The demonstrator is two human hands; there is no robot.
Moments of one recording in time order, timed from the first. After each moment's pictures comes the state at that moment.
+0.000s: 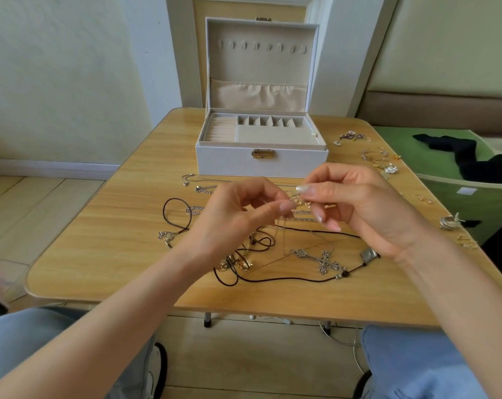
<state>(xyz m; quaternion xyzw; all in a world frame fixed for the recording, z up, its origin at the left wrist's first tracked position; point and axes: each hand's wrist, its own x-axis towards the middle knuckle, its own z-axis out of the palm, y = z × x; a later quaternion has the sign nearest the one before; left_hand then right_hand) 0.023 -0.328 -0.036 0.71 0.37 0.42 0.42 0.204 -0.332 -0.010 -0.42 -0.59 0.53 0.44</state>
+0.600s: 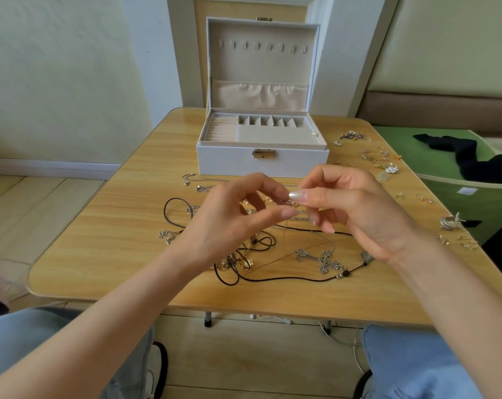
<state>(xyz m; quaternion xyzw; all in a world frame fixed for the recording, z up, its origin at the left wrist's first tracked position) 0.017 -0.325 -0.037 0.75 0.38 0.41 0.35 0.201 -0.331 -0.015 -0.43 -0.62 0.50 0.43</state>
